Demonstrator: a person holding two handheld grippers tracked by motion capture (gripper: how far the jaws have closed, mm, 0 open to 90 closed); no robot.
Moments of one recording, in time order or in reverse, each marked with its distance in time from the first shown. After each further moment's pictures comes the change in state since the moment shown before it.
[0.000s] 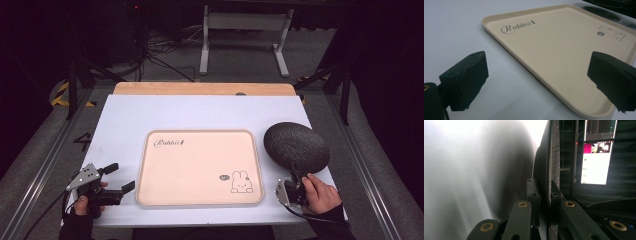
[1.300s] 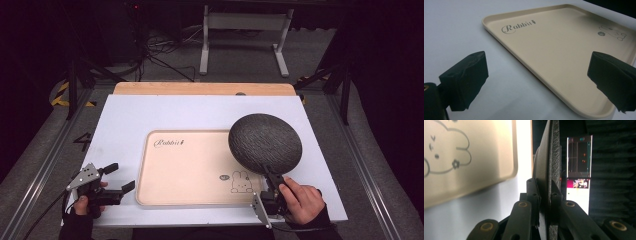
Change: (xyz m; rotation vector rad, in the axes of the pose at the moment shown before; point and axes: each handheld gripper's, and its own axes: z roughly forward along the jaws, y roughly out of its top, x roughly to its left) left arm 0.000 0.000 0.000 0.002 0.003 0.000; right arm -0.029 0.072 -0.060 -0.248 -0.081 -0.071
